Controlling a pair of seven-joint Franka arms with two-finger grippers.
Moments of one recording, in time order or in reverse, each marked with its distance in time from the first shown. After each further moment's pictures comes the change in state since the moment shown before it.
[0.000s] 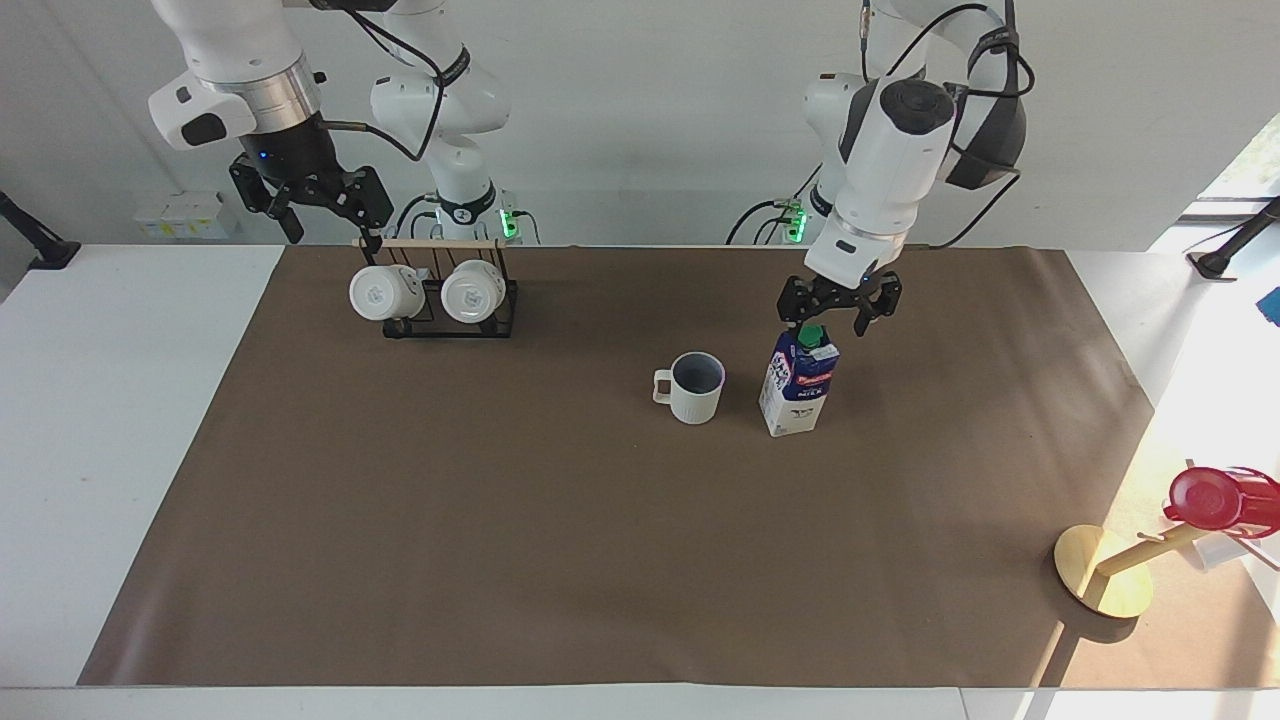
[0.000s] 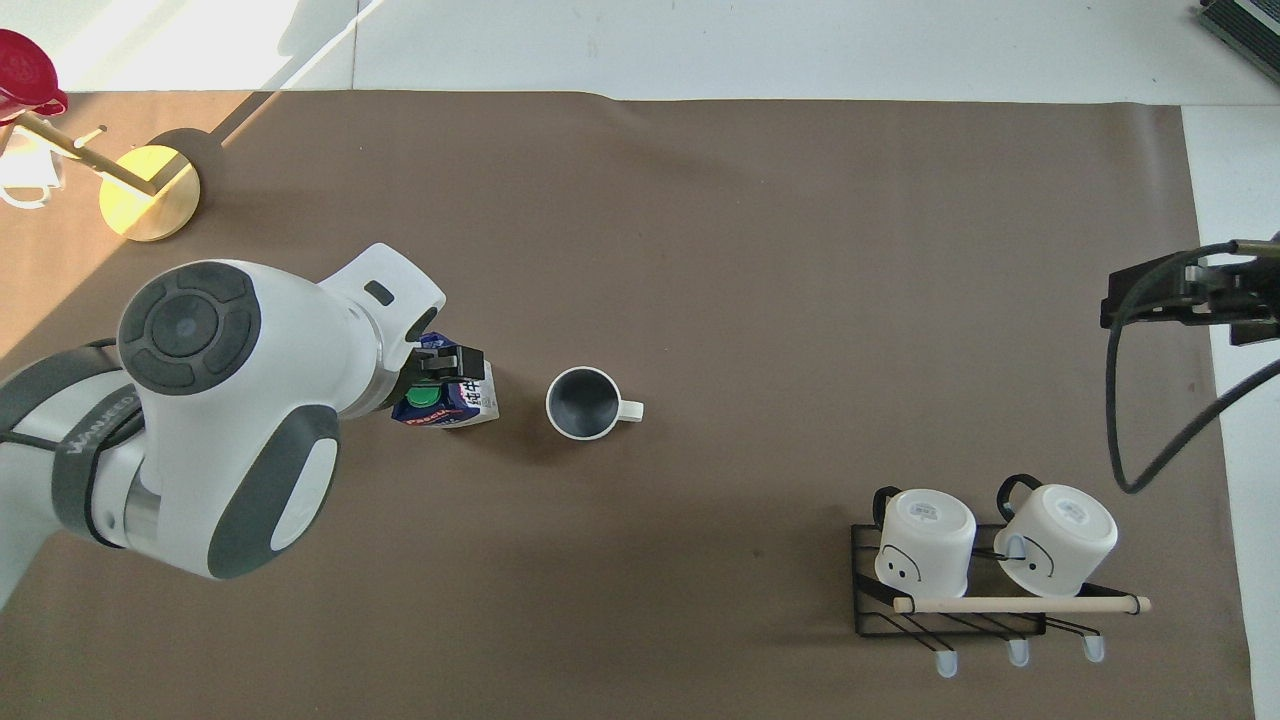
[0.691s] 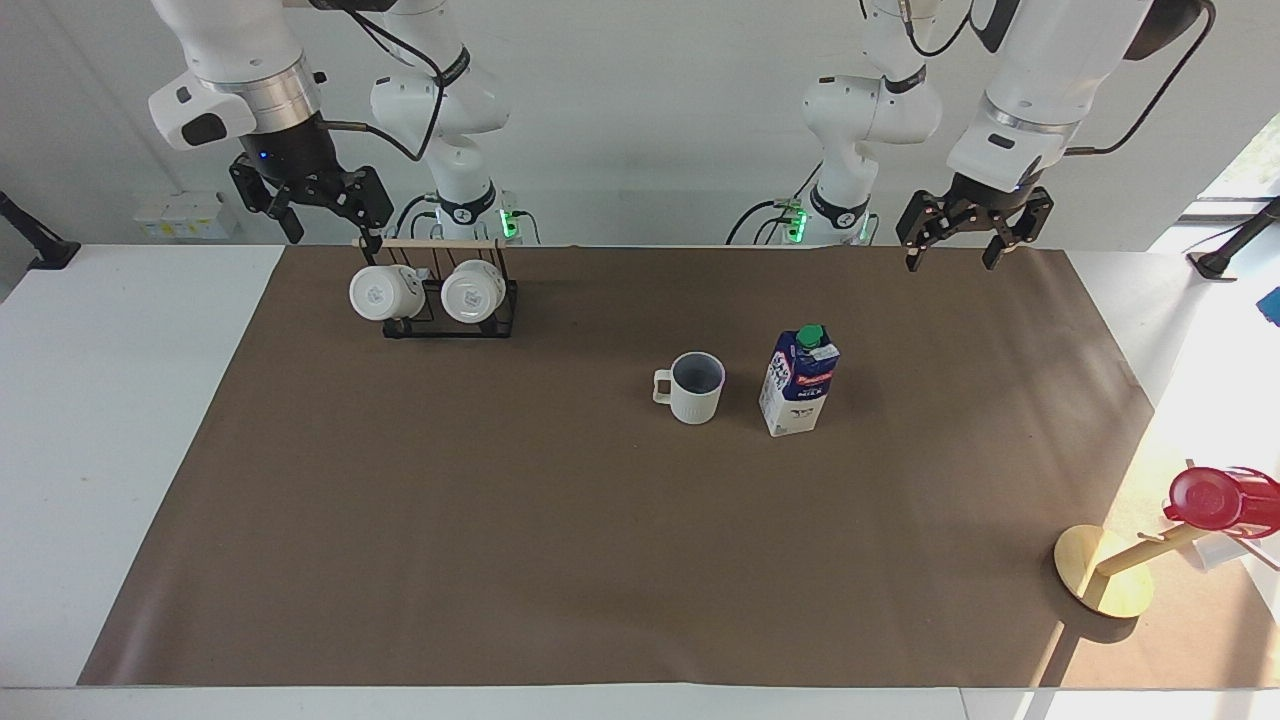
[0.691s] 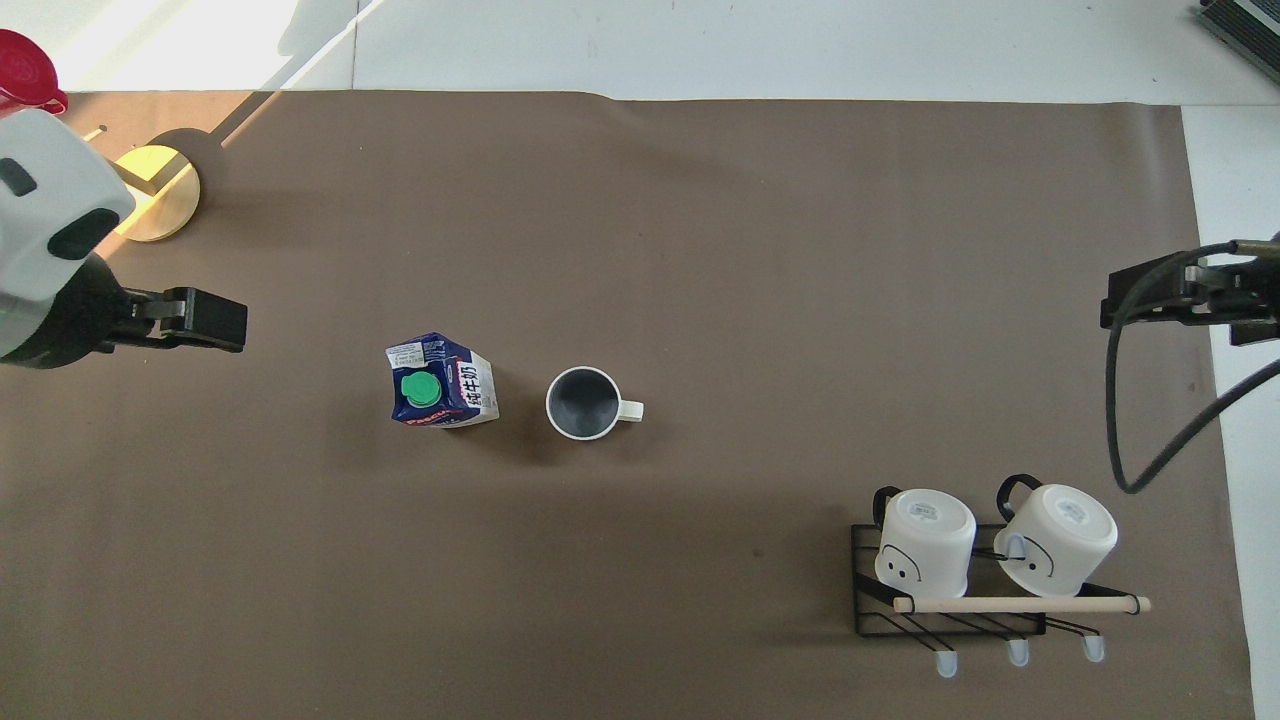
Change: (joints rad) left arm 0.167 -0.018 0.026 0.281 0.013 -0.329 0.264; right arm 0.000 0.000 0.000 0.000 0.000 0.000 0.000
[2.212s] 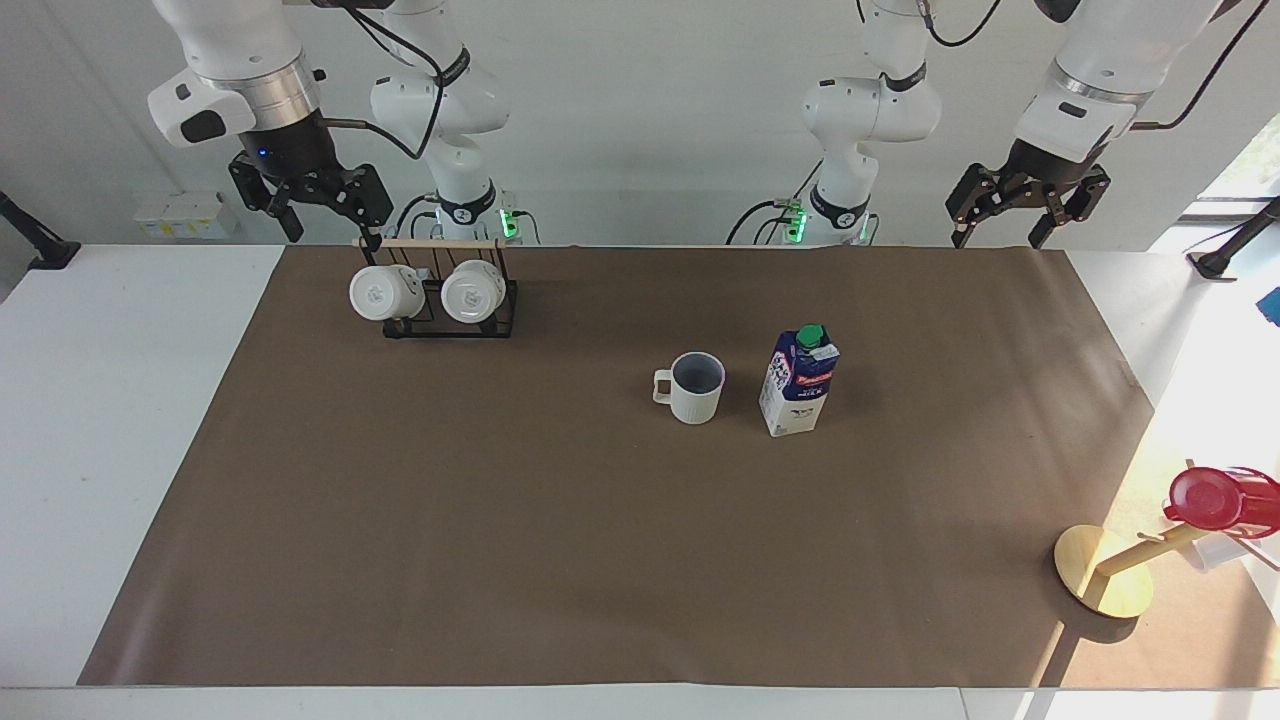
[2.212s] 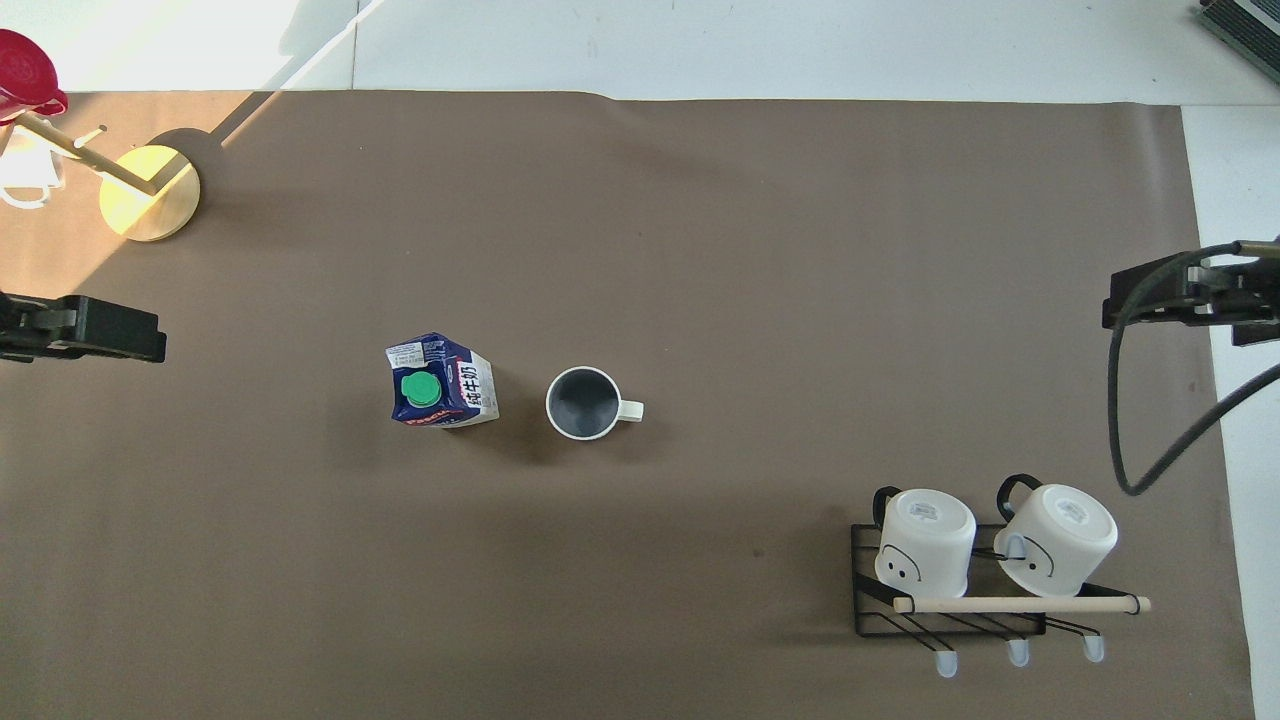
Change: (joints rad) left arm 0.079 -0.028 0.001 0.012 -0.043 -0.030 0.085; right arm 0.000 -0.003 0.000 0.000 0.000 0.000 0.000
